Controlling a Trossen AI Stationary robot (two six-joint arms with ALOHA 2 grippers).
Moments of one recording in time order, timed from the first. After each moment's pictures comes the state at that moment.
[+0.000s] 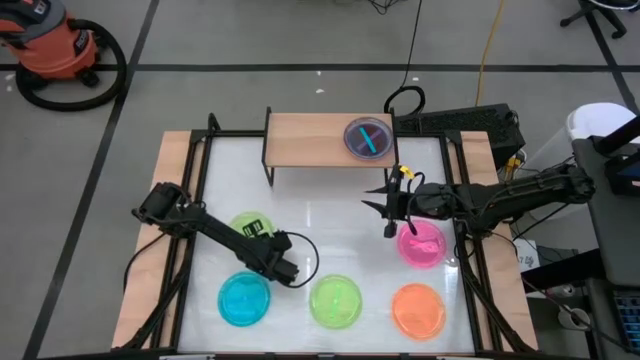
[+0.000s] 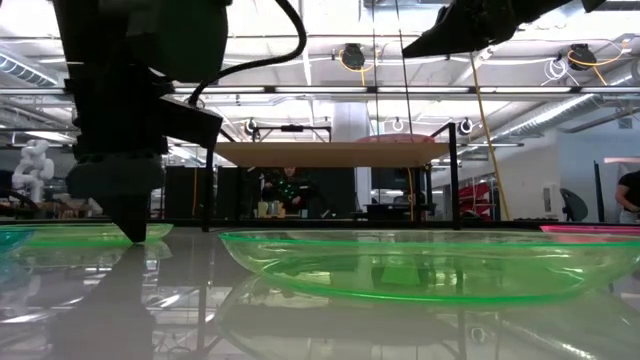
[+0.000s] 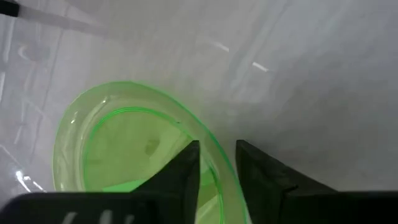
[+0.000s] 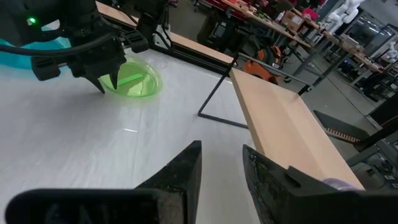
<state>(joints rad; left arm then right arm) -0.40 1.89 1.13 -1.00 -0.37 -0.92 0.13 1.01 0.66 0.00 0.40 -0.33</state>
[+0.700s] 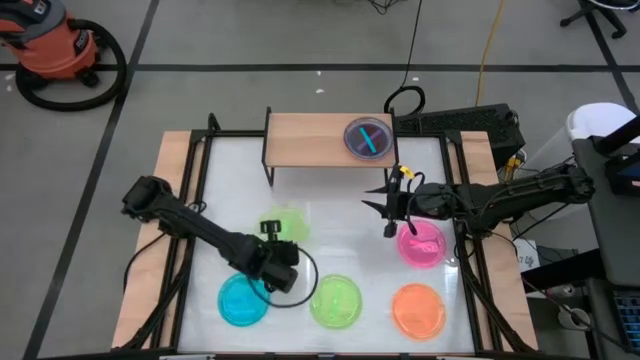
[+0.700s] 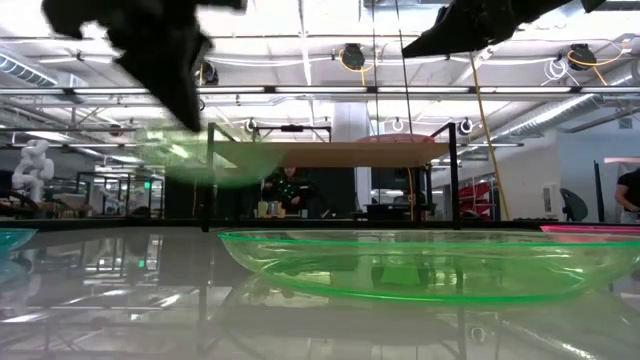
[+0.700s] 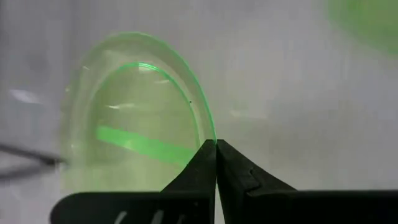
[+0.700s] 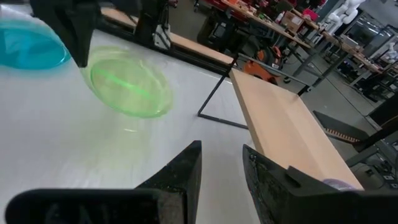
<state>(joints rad) -0.46 1.74 1.32 -0.99 -0.45 -0.44 0.13 1.01 0.66 0.01 0.40 -0.33</state>
